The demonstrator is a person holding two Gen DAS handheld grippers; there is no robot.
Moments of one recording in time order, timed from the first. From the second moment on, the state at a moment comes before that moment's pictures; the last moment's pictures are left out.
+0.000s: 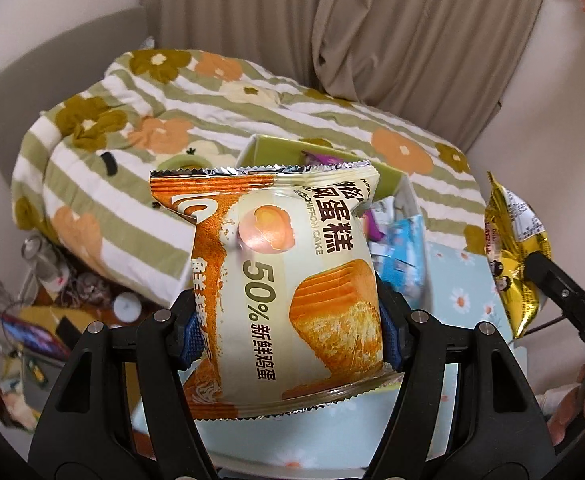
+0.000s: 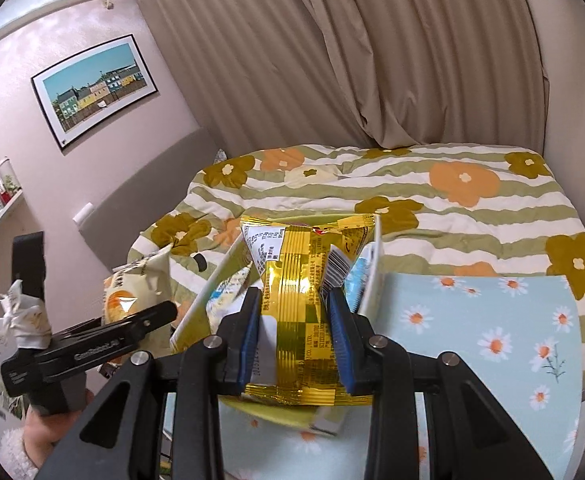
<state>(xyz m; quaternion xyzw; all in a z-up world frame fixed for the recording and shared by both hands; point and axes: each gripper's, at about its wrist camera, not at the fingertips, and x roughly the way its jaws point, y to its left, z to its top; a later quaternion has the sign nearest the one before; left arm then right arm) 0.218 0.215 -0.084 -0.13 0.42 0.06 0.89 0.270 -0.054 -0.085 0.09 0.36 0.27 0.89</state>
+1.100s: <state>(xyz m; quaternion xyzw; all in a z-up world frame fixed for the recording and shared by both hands) 0.213 0.253 -0.091 -0.10 0.43 0.00 0.90 0.327 0.015 -0.111 0.09 0.43 0.19 0.88</state>
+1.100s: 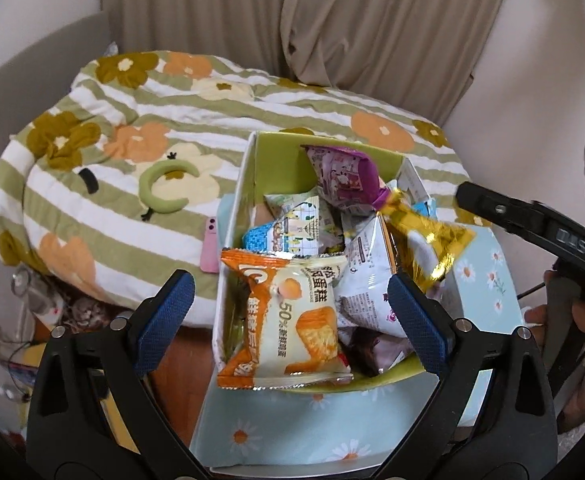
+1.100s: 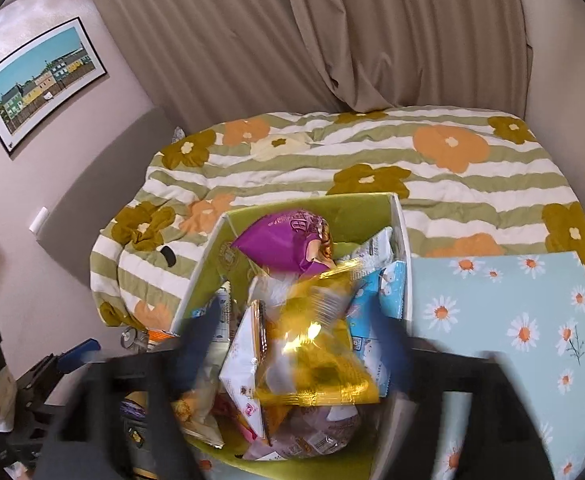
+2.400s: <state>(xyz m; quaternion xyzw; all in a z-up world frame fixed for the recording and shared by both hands) 0.040 0.090 0.026 0.00 0.28 0.01 0.96 0.107 -0.148 -0.019 0.01 0.30 0.04 0.95</state>
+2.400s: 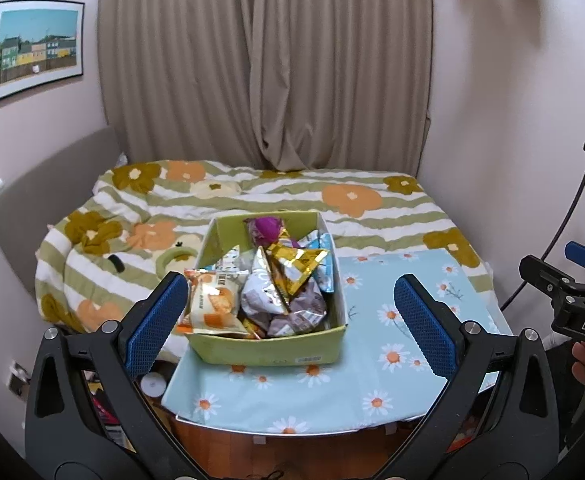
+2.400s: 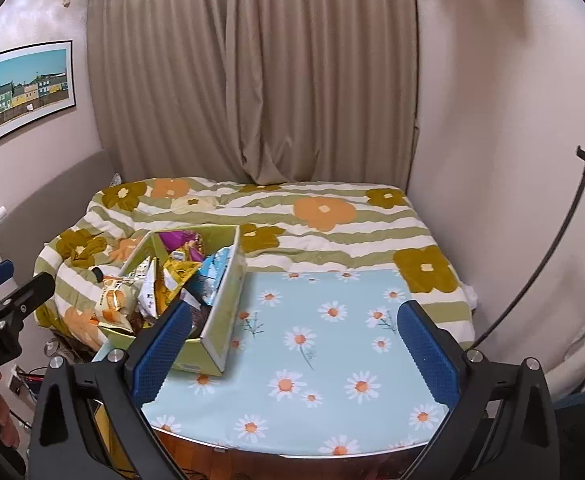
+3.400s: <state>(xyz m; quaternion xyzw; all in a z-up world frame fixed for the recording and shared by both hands) 0.041 0.077 0.026 0.01 0.28 0.01 0.96 0.100 -0.161 -0.021 0.02 0.30 0.03 0.95</state>
